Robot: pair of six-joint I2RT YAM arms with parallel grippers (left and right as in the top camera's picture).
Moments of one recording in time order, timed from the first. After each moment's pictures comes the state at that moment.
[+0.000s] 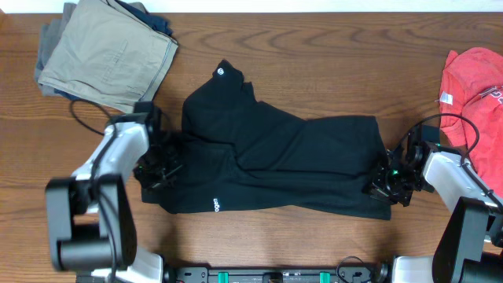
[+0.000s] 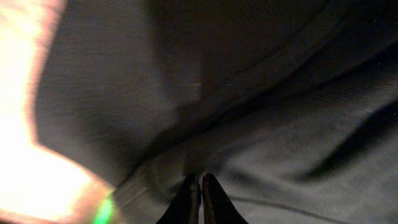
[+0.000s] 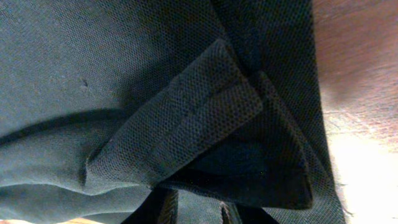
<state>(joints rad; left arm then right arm) 0.07 1.68 0.97 -1.02 0.10 -0.57 -0.22 1.57 0.74 -0.83 -0.32 0.28</state>
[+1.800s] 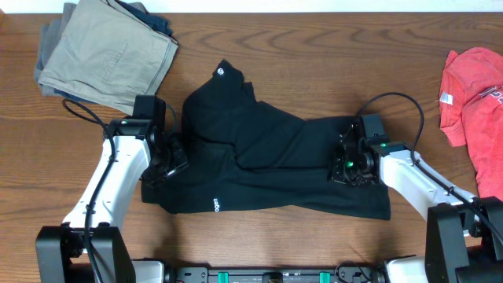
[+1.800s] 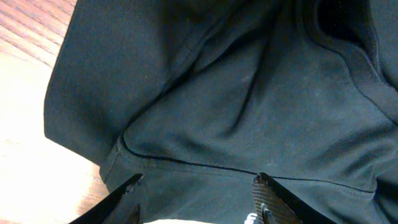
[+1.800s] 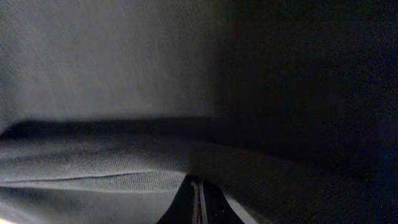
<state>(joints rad) -0.03 1.51 0.97 -0.99 0.09 -0.56 0.18 1.58 0.74 -0.56 -0.31 0.41</state>
